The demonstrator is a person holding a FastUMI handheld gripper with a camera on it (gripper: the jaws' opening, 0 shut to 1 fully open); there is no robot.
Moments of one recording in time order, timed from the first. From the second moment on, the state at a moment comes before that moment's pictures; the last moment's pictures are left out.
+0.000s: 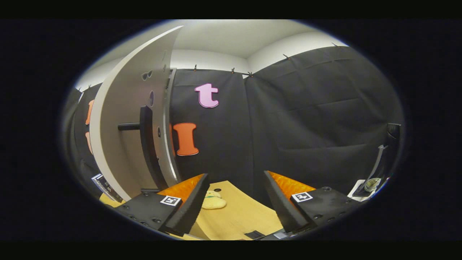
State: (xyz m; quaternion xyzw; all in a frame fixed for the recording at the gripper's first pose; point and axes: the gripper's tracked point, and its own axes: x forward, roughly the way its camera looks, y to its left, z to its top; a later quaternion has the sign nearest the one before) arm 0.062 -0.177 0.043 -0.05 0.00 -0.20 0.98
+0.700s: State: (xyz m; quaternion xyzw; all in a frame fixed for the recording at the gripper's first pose) arm 0.078 -0.049 0.018 -0.03 0.01 -0.13 0.99
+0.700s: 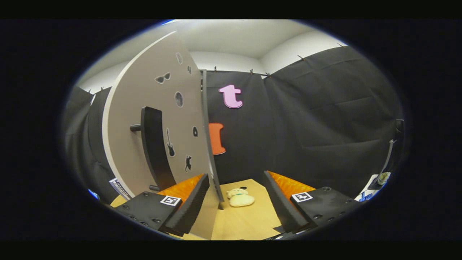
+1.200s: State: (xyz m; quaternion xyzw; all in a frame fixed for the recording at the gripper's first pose) arm 0.120 0.031 0.002 -0.04 0.02 -0.05 1.00
